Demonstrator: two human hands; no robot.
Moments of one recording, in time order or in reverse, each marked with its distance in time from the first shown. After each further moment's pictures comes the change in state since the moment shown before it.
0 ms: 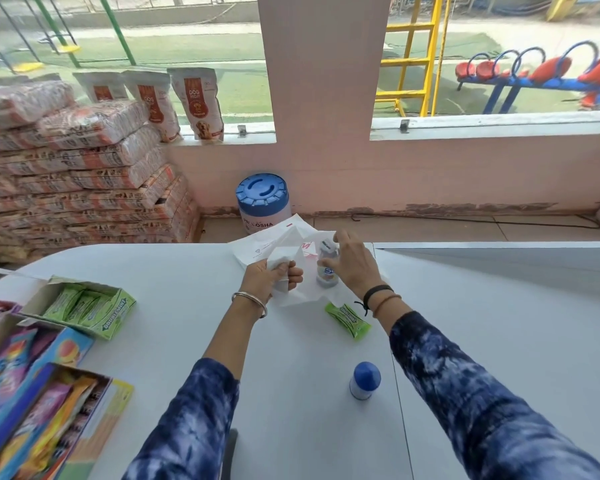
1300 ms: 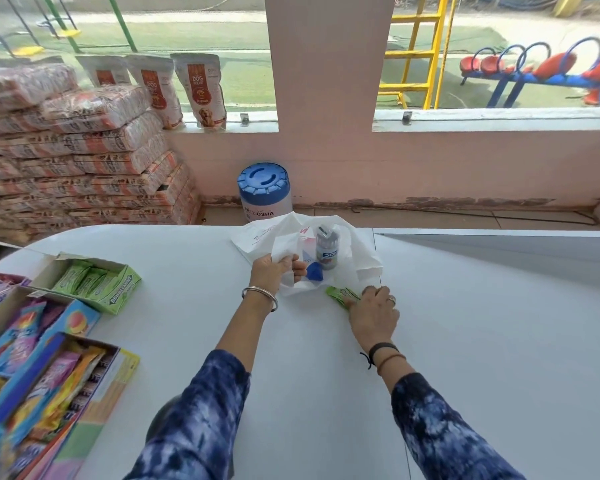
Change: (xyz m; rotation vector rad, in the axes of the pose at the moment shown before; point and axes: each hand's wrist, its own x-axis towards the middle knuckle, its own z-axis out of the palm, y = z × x) left_hand -0.023 -0.018 0.009 0.002 0.150 -0.015; right_hand -0.097 0.045 0.063 -0.206 0.046 0.483
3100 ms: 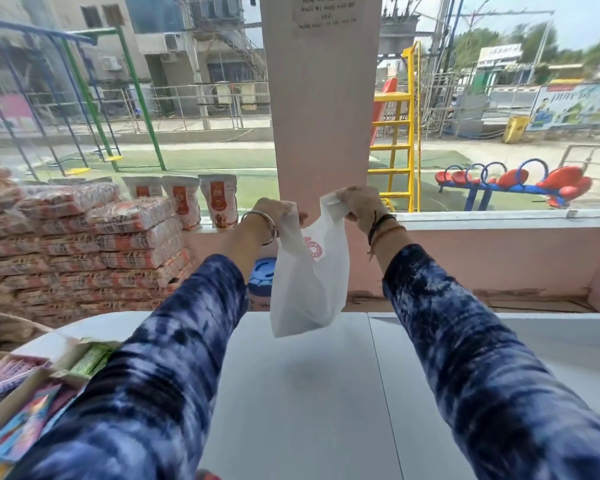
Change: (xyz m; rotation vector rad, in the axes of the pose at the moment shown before) left_hand -0.026 0.236 0.063 0.326 0.055 0.319; right_hand 0.072 -0.152 -0.283 1.239 -0.046 -0.272
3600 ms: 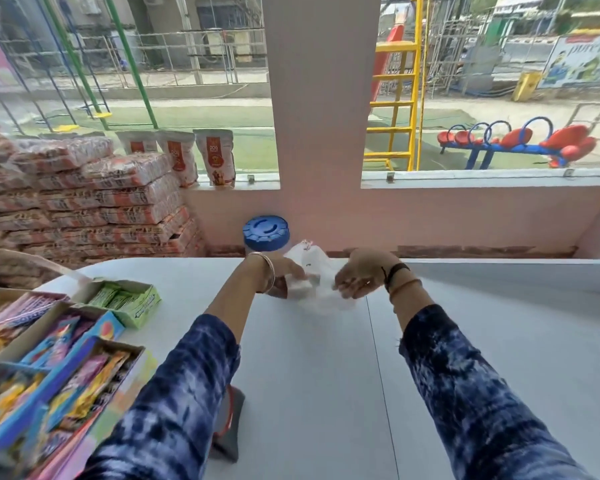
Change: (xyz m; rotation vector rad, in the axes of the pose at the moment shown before) left_hand -0.107 -0.128 -0.007 0.334 -0.355 -0.499; right_hand -0.130 0.112 -0.048 -0.629 -0.669 0.626
